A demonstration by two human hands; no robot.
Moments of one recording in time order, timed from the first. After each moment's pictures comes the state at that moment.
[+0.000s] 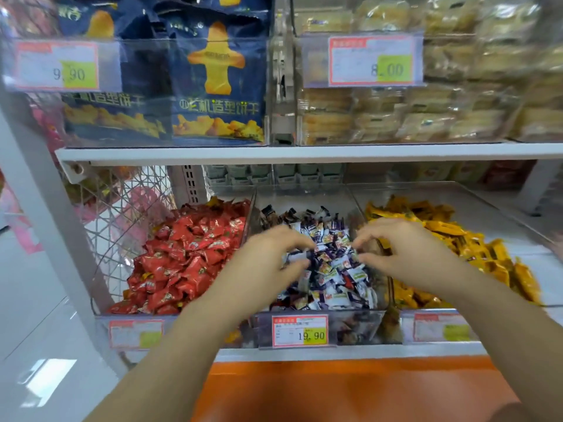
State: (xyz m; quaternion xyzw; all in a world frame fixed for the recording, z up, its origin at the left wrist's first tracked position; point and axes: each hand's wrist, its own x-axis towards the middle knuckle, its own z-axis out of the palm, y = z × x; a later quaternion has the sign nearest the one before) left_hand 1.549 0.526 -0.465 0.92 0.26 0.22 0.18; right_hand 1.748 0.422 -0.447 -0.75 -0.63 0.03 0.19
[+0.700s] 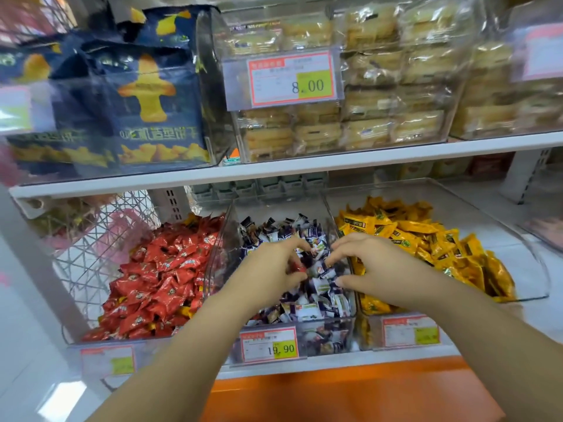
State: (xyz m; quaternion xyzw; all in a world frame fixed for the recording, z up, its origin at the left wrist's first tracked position) left_hand 1.615 0.530 -0.476 0.93 0.29 0.12 0.17; right_hand 1.766 0.406 -0.456 -0.74 -0.64 0.11 0.18
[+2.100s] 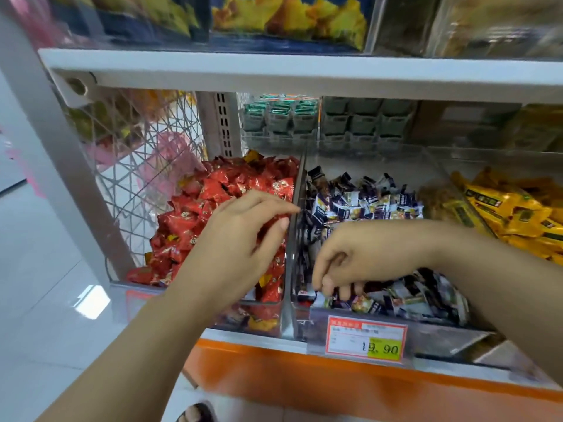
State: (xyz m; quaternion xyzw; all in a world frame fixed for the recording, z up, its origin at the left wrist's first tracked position) left_hand 1.492 0.578 -0.503 0.87 0.31 0.35 0.14; right_hand 1.691 0.536 -0.477 -0.57 -0.73 0.38 -0.02
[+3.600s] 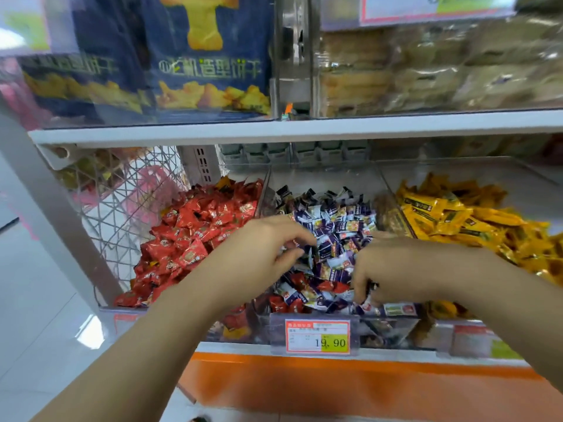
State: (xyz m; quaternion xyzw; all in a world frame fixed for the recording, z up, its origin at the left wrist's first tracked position) left_hand 1.543 0.551 -0.457 0.94 0.26 0.14 0.15; right_hand 1.741 0.473 -0.463 -0.62 -0.75 0.13 -0.18
